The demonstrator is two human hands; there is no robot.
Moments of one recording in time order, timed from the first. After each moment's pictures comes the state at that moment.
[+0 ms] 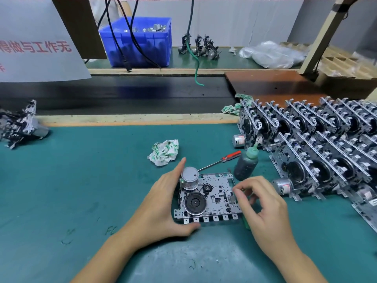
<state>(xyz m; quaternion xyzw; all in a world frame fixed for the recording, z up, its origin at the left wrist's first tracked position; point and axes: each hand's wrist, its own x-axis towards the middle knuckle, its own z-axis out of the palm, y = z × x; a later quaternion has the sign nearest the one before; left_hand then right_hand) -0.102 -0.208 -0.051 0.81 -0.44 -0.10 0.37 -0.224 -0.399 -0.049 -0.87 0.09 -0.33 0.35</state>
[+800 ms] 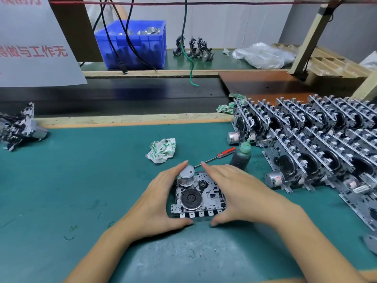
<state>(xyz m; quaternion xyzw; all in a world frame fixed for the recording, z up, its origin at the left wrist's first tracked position) -0.096 -0.199 -0.052 0.80 -0.47 -0.10 0.37 -0.192 -0.404 -0.011 -0.99 -0.06 0.06 0.08</state>
